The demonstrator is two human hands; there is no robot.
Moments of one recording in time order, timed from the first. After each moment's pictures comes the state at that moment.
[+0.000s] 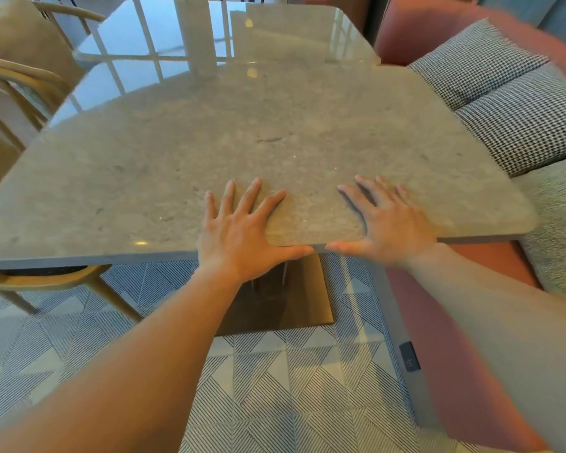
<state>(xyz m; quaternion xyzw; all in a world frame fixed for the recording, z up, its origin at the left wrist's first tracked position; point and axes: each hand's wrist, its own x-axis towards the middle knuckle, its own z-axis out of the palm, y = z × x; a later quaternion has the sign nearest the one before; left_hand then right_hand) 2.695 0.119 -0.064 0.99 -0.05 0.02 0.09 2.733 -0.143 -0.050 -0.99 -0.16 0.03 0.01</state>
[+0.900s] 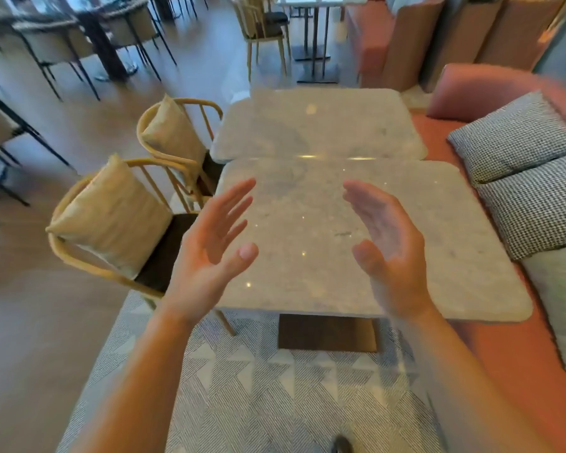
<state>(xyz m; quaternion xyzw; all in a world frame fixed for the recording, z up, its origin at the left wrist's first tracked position) 2.583 0.272 0.300 0.72 -0.11 0.13 0.67 2.641 0.042 0.278 -0.67 -0.22 -0.08 0.70</state>
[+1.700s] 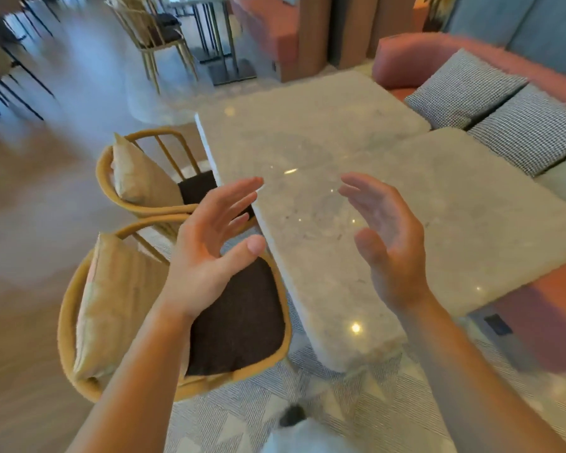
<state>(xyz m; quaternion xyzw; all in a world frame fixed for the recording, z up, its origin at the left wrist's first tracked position) 2.775 0.646 0.288 0.71 -0.26 0.01 0.65 2.734 0.413 0.266 -0.71 -0.08 -0.23 0.66</state>
